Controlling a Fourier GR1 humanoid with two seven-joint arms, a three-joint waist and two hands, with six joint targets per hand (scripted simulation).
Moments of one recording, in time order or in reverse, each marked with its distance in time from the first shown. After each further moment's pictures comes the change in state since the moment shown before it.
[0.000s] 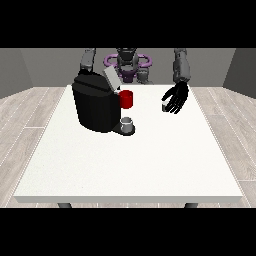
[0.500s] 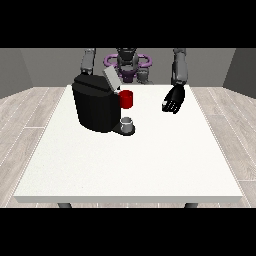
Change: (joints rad) left arm -0.049 -0.004 -0.093 0.100 -0.186 0.038 0.004; right arm -0.026 0.005 -0.012 0.097 -0.009 0.011 -0.054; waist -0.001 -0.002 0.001
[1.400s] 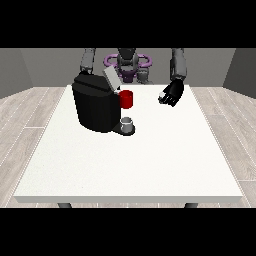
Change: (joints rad) left arm -0.085 -0.061 0.047 0.123 -0.029 -0.080 -0.094; right arm 0.033 -0.013 -0.005 0.095 0.030 -0.047 0.035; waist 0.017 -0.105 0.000
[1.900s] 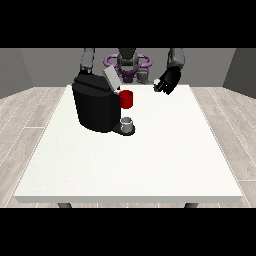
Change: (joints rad) left arm -0.132 -0.027 0.022 -0.061 0.029 -0.201 0.079; right arm -0.025 -0.008 -0.015 0.083 0.013 -0.010 -0.013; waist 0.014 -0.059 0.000
